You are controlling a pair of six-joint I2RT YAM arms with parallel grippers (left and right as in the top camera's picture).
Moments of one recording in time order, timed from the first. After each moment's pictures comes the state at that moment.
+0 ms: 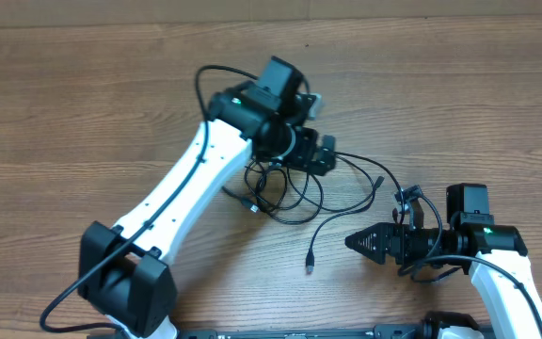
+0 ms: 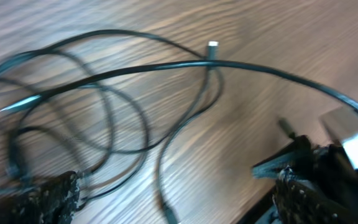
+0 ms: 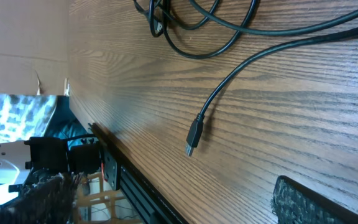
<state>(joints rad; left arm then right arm) -0.58 1.82 1.63 -0.99 0.43 -0.29 -0.10 1.08 0.56 -0.91 -0.94 -0.12</state>
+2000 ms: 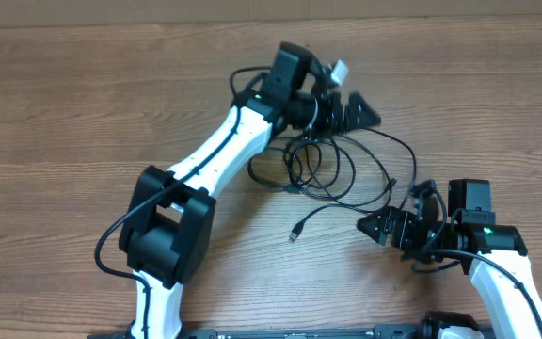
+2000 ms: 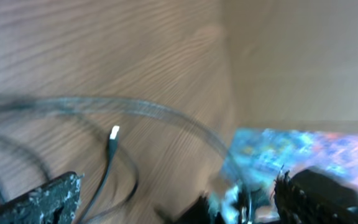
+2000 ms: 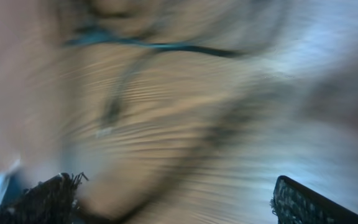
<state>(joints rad) -0.54 2.08 1.63 -0.36 0.89 -0.64 -0.10 1.08 0.56 -0.81 -0.61 0.26</state>
